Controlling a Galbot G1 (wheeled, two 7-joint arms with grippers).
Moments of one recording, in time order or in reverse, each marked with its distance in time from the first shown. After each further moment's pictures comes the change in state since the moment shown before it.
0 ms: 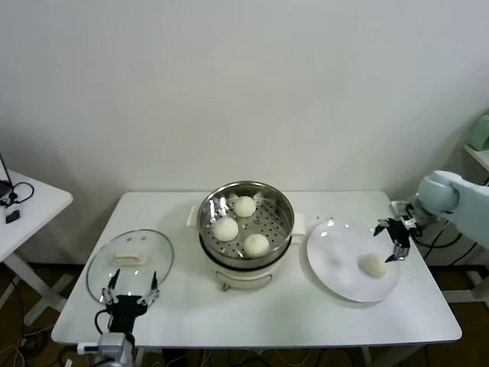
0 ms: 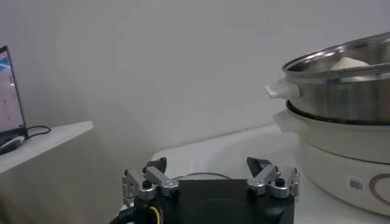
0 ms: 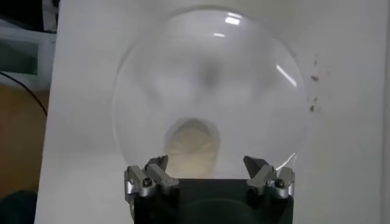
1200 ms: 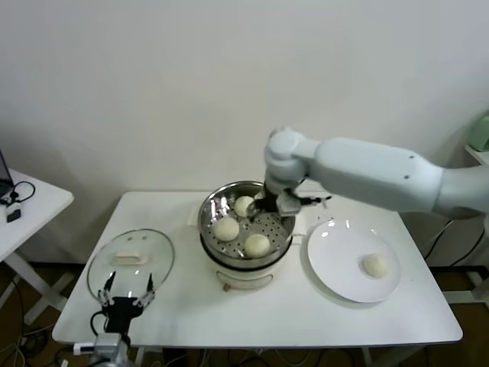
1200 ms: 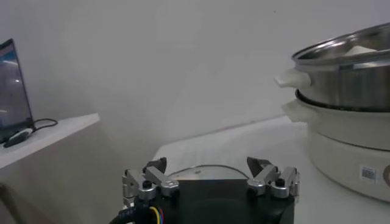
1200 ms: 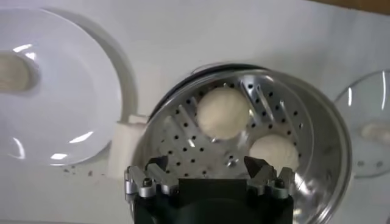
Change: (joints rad) left arm -0.002 0.012 -0.023 0.016 -0.012 0.003 0.006; right arm 0.311 0.471 -0.012 0.325 -0.450 0.654 -0.070
